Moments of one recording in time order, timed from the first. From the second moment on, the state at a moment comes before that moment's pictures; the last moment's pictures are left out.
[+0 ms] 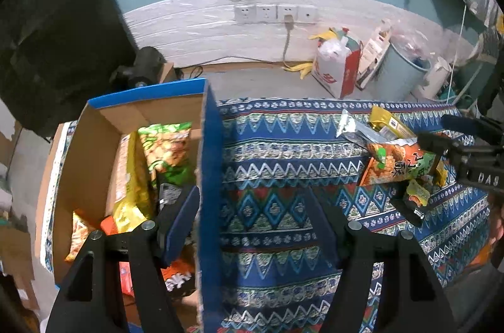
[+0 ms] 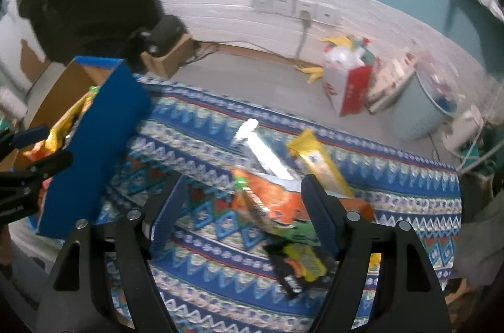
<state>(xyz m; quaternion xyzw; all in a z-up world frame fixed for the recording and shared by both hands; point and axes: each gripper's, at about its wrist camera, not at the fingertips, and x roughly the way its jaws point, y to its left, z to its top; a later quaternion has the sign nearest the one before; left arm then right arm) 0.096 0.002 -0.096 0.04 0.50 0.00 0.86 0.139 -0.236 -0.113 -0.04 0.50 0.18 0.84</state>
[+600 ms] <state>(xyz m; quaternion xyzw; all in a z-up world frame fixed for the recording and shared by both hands) 0.150 -0.063 -0.141 0.05 0.54 -0.02 0.84 0.174 -0.366 -0.160 0.02 0.52 0.04 0.85</state>
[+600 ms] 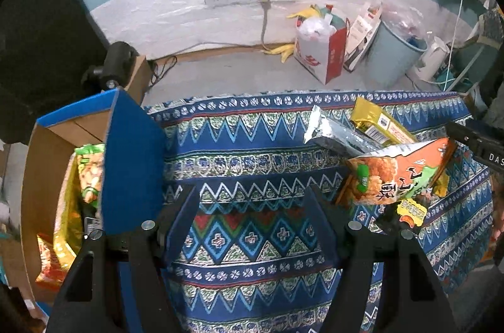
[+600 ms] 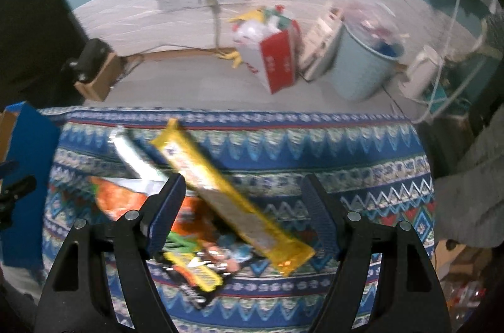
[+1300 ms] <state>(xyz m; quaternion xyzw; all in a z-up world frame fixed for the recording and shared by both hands) 0.149 -0.081 -0.163 0.03 0.59 -0.04 0.81 0.142 -0.326 -0.225 -0.03 0.60 0.12 0.79</state>
